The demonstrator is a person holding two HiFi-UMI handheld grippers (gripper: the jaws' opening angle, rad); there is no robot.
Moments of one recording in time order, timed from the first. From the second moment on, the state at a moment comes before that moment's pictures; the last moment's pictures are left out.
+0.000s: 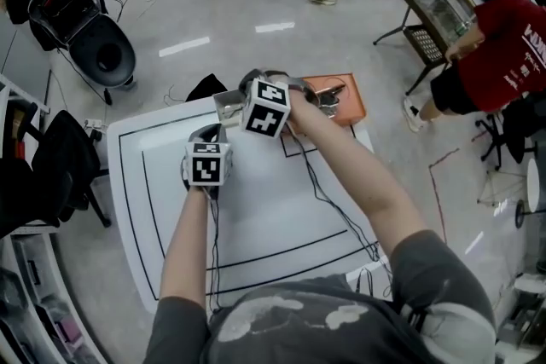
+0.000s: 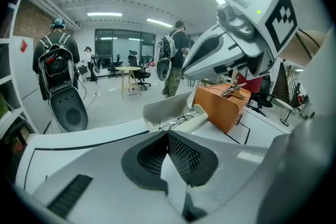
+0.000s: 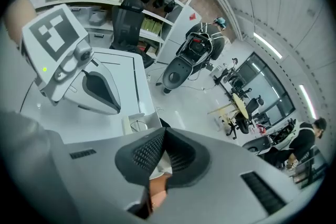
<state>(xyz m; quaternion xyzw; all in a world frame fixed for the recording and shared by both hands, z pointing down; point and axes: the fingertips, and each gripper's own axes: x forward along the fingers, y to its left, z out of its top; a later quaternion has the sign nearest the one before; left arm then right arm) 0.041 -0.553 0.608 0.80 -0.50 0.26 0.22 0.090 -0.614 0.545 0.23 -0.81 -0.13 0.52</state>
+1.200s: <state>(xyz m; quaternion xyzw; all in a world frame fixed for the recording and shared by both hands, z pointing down) 0.013 -0.331 0.500 0.89 -0.38 0.15 0.21 0.133 -0.327 0.477 0.48 -0.80 0.00 0.35</state>
